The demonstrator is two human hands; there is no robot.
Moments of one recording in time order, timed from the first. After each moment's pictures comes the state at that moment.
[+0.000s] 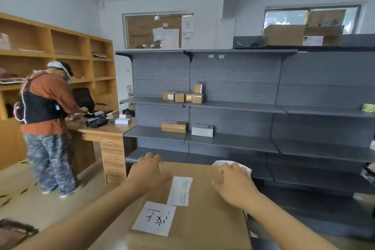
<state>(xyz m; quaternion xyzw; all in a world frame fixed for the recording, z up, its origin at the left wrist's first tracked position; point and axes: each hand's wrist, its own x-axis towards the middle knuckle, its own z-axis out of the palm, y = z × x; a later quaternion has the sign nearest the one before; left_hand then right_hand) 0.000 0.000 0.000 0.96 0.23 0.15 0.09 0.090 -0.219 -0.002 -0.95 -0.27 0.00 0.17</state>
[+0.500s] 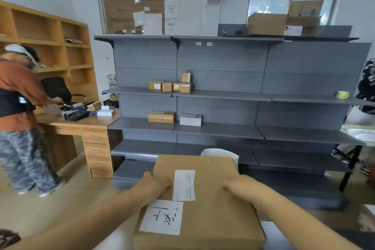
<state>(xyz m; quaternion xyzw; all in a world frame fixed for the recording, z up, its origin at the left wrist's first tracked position) -0.014 -0.009 -0.015 0.84 0.34 -0.02 0.41 0.090 -0.224 -0.013 -0.90 -0.05 0.21 0.37</state>
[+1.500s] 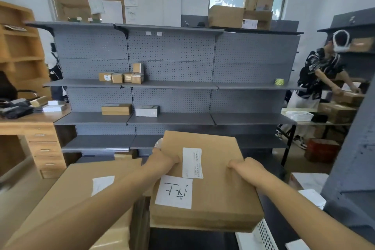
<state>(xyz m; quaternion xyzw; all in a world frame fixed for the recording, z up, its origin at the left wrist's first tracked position) 0.083 -0.285 -0.012 0.84 0.27 0.01 0.47 0.146 -0.517 -0.031 -0.89 0.02 0.11 0.44</state>
